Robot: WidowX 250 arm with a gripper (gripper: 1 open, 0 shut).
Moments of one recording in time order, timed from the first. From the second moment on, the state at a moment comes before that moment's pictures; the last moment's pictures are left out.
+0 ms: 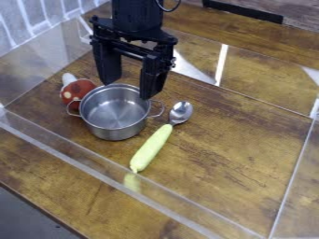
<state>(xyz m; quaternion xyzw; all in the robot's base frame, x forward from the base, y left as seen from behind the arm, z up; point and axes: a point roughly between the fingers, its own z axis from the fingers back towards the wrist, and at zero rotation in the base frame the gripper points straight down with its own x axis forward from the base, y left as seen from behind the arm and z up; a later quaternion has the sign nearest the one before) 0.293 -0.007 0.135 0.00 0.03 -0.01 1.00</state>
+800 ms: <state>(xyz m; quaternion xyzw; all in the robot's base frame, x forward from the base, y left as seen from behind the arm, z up) 0.288 -0.019 0.083 -0.01 0.05 0.02 1.00</state>
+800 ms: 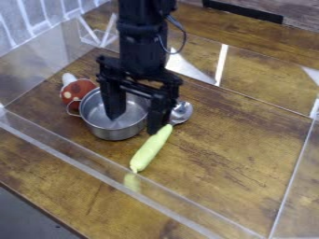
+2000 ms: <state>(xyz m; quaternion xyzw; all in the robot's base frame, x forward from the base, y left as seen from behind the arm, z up) 0.295 -0.015 0.033 -0.02 0.07 0.10 0.99</state>
